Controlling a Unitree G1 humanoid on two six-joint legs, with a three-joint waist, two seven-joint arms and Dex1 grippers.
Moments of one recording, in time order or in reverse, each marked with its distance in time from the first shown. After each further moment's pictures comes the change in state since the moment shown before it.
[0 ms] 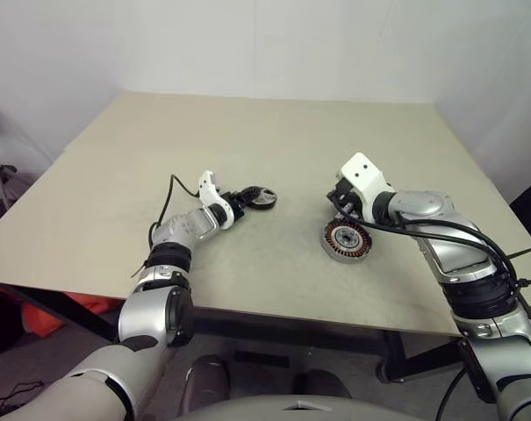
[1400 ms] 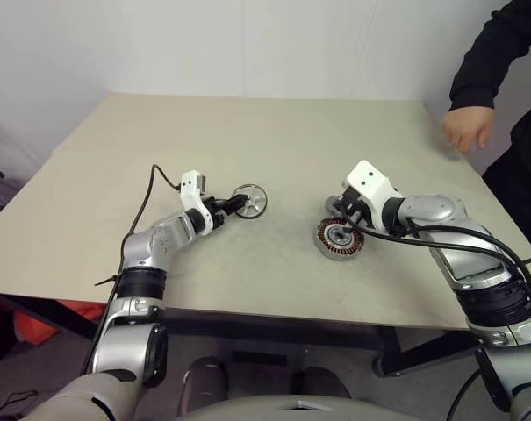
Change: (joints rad) left arm 0.190 0.117 -0.206 -0.380 0.063 0.063 -0.050; right arm 0.033 -0.070 -0.002 -0.037 -0.001 -0.010 0.065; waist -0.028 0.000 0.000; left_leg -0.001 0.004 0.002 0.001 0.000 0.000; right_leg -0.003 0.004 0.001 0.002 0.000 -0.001
